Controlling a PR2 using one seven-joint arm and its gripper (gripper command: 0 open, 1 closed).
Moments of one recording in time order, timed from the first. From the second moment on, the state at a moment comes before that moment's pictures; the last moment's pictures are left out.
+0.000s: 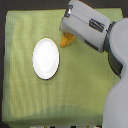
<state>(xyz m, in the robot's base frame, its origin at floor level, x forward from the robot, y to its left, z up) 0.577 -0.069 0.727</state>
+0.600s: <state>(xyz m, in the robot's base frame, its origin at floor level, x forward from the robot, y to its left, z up) 0.579 -0.066 0.733</state>
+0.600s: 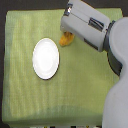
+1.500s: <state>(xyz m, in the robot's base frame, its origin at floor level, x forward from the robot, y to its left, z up) 0.575 -0.067 0.759</state>
